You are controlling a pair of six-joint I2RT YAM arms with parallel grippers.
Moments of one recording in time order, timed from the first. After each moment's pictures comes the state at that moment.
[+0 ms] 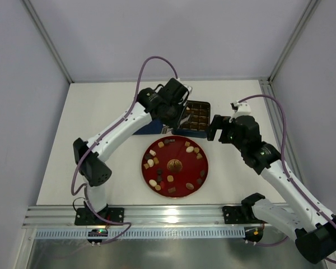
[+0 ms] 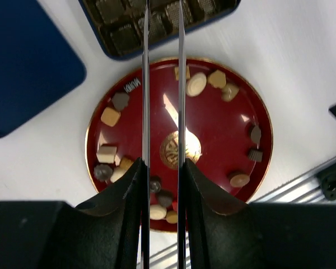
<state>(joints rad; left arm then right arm) -0.82 1.85 2.00 -1.13 -0.08 -0.29 0.44 0.90 0.83 -0.37 0.13 0.39</state>
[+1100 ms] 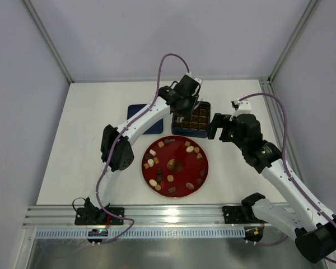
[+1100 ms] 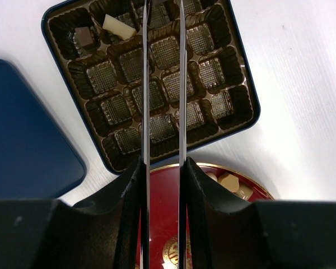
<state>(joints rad) -0.77 2.21 2.23 -0.88 -0.12 -0.25 0.44 0.91 0.86 -0.39 0.13 0.37</state>
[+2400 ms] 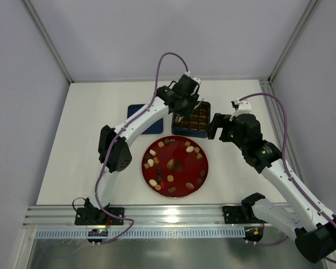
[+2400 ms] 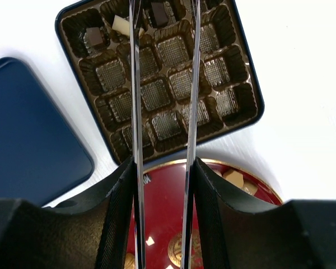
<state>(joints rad) -0.77 2.20 2.21 -0.87 -0.14 -0.23 0.44 0.91 0.86 -0.39 0.13 0.37</state>
